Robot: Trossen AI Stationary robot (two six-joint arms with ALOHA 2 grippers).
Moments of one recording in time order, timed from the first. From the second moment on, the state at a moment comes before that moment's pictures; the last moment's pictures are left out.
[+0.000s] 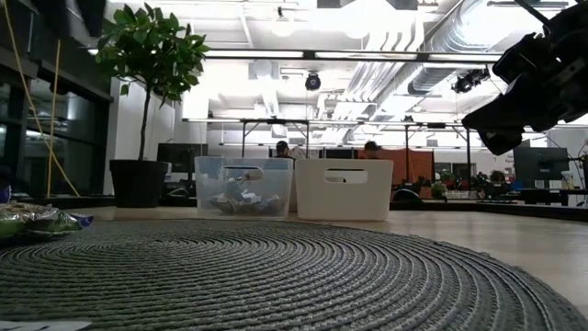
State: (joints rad) left arm -0.56 1.48 1.43 -1.52 -0.31 -1.90; right arm -0.02 0.27 0.01 0.04 -0.06 0.29
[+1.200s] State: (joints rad) left arm -0.79 1.65 1.00 -0.65 -0.19 -2.32; right arm -0.02 0.27 0.01 0.04 -0.06 0.29
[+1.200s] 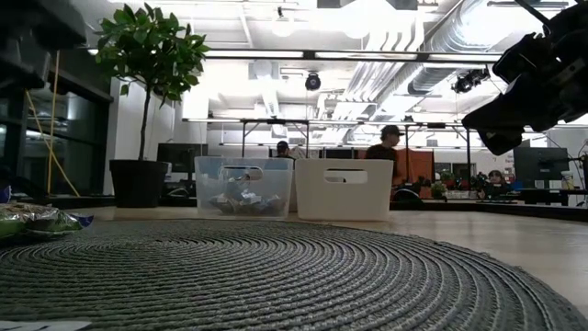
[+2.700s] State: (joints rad) left arm -0.79 1.69 1.00 -0.63 -0.20 -2.32; right arm -0.02 0.27 0.01 0.04 -0.06 0.29
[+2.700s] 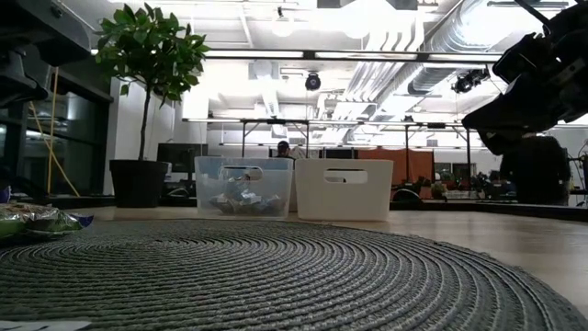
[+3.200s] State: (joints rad) left arm -0.79 1.75 1.00 -0.59 -0.19 -2.32; right arm -0.02 0.27 0.01 0.04 -0.06 0.29
